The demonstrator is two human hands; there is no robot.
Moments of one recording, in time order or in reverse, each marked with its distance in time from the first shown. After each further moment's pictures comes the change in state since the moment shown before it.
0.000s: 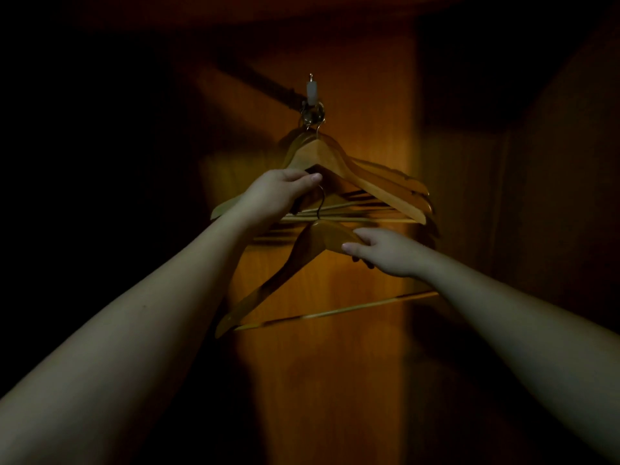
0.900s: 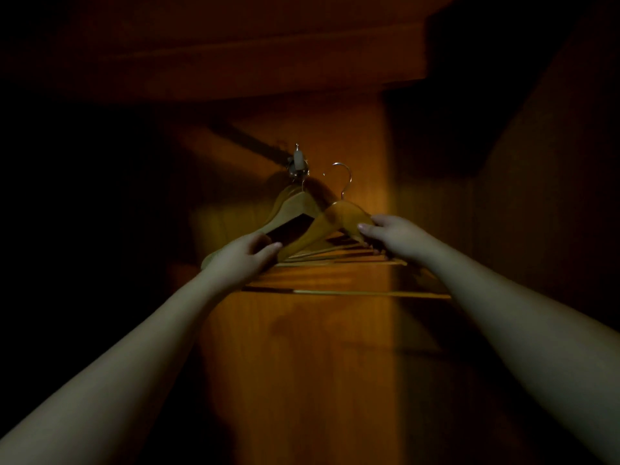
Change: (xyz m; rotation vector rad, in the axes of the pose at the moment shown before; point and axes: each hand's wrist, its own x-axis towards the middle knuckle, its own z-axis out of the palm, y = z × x) left_hand -0.003 -0.039 -0.026 0.357 0.020 -0.050; right_hand 0.023 -0.003 -0.076 0.232 0.263 0.156
